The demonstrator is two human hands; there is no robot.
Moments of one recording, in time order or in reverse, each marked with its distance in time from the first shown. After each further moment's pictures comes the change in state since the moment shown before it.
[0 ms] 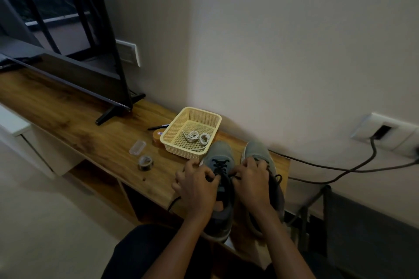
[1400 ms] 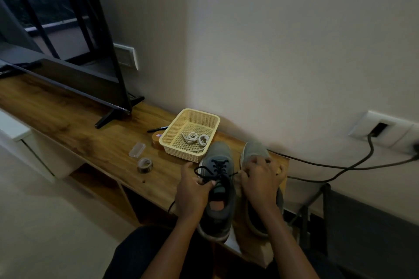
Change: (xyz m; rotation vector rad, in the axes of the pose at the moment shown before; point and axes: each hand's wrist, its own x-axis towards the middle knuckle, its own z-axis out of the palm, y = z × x) left_hand 0.004 -0.013 -0.007 -0.374 -0.136 -0.186; right_hand 0.003 0.014 -0.002 0.004 0.138 0.167
